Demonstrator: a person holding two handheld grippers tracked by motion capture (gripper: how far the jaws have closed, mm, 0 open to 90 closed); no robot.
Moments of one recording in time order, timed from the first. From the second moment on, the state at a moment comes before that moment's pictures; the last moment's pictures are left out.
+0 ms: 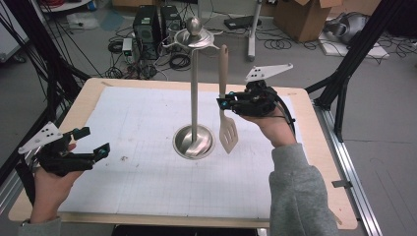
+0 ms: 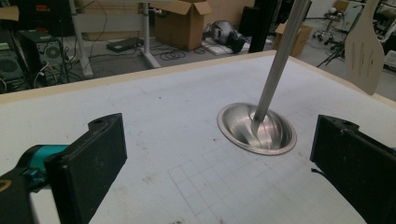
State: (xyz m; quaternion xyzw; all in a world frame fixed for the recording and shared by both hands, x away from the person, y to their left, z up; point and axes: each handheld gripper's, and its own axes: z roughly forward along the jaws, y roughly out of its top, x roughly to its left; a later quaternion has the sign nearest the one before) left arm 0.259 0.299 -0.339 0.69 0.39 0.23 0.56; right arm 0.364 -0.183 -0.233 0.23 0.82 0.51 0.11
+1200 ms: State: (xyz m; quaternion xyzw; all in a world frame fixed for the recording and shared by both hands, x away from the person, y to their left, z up) left arm 0.259 0.299 -0.340 0.69 0.39 0.23 0.56; right arm 0.361 -0.176 -0.230 0.22 0.83 0.50 0.10
